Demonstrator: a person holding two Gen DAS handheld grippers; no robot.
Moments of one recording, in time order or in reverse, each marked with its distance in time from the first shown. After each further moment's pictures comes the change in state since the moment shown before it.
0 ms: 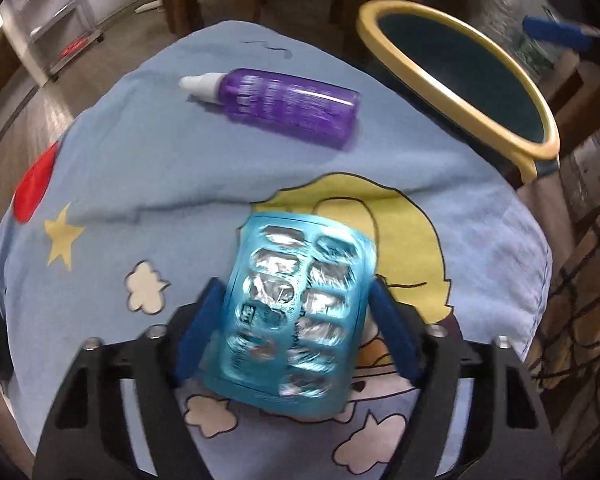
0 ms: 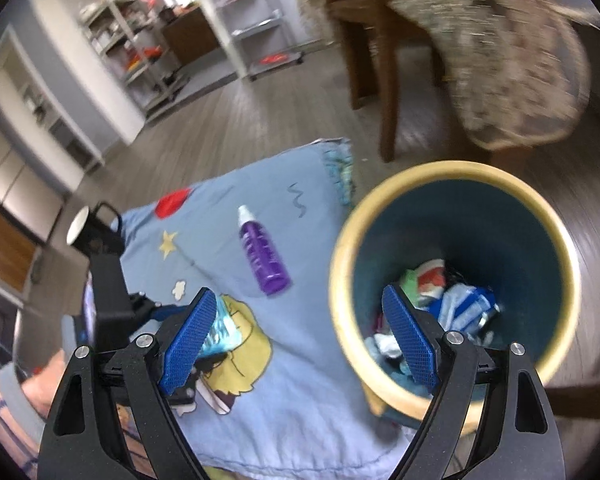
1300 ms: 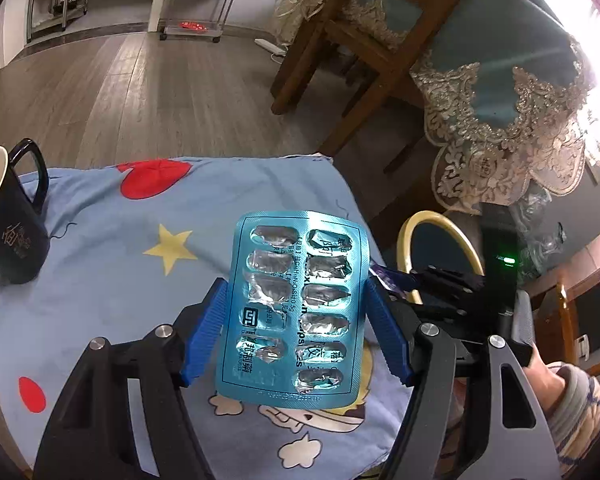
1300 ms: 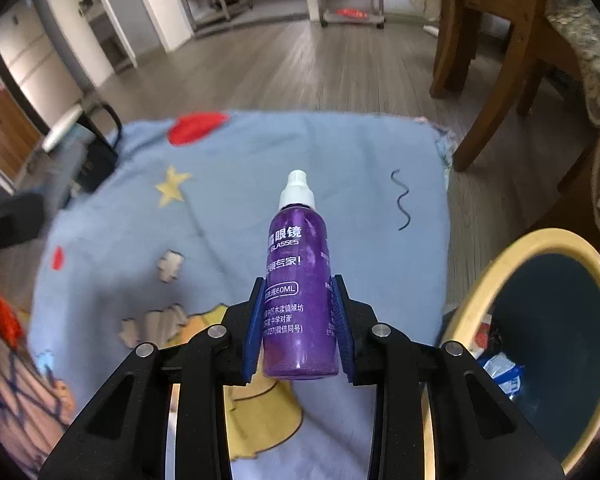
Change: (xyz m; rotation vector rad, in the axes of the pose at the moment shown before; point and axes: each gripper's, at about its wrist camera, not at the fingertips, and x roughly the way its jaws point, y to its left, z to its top) left arm -0.124 0.073 -0.009 -0.539 -0.350 -0.123; right arm 0.097 0.065 0.020 -0.299 0.147 0.017
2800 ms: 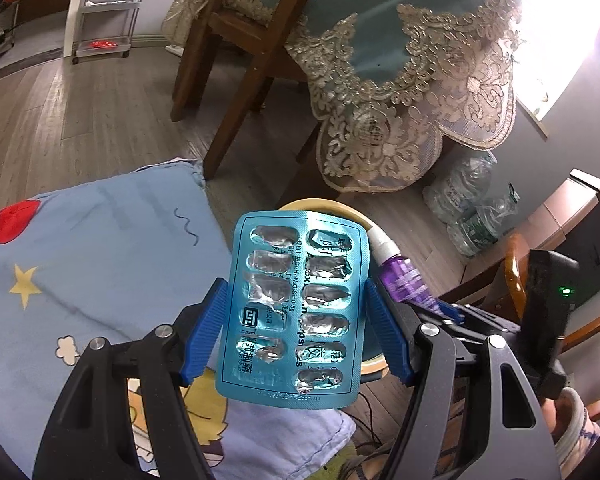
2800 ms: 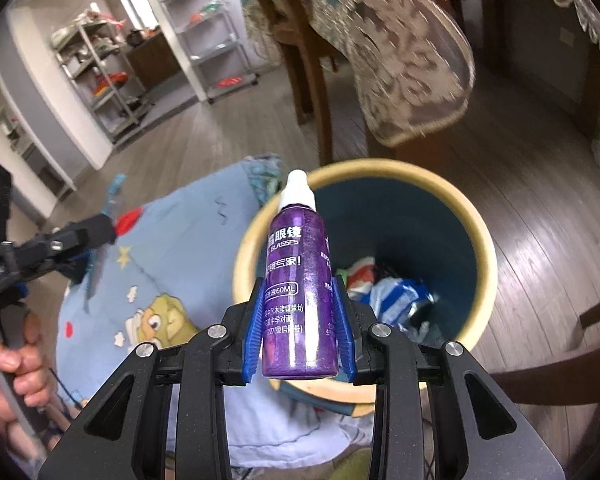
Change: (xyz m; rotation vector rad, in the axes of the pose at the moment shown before) left arm 0.043 -0.148 -0.003 0.161 0.021 -0.188; right arm -0.140 -0.115 -0.110 0.410 -0.203 -0.146
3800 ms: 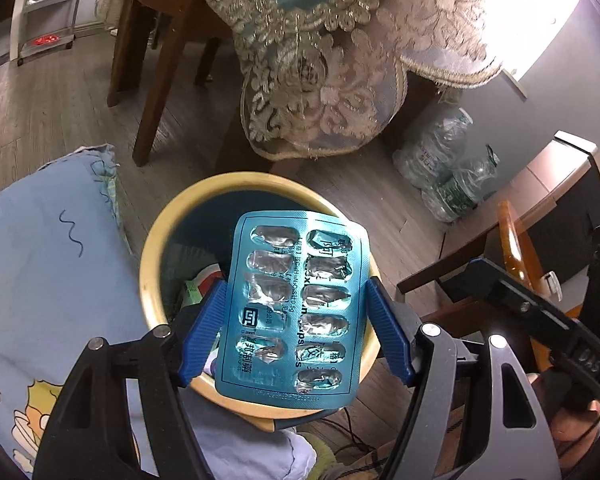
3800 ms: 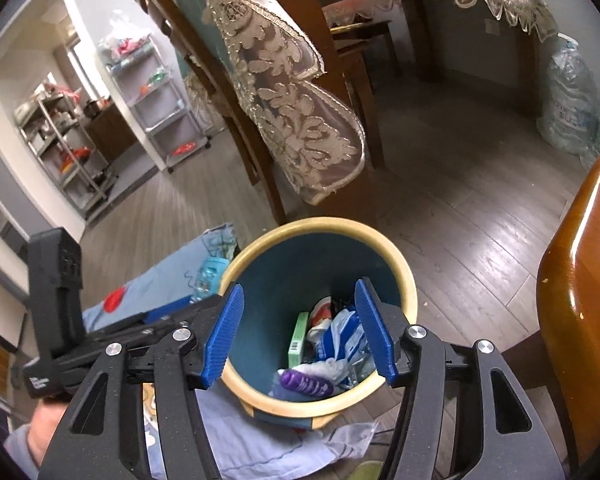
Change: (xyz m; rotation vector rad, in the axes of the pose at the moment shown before) left arm 0.096 -0.064 0.004 0.085 0.117 -0.096; right arm -0.071 -0.043 0.011 0.194 -0.195 -0.078
